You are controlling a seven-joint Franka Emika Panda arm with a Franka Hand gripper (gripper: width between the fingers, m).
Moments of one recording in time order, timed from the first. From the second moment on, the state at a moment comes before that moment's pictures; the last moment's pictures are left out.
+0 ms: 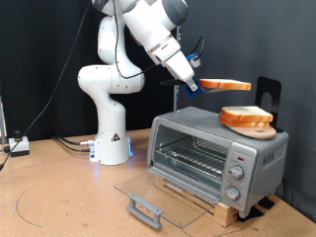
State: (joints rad) arm -0.27 -0.77 0.37 -2.71 1.04 2.13 -0.98
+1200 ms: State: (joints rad) arm -0.47 -0.67 0.01 -2.64 0.79 1.94 -1.12
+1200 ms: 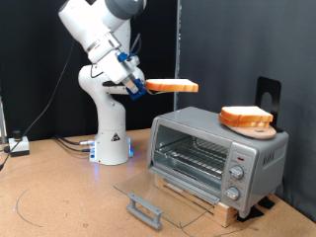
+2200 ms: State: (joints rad) arm -0.52 -0.56 -0.07 -2.66 0.68 1.95 -1.26
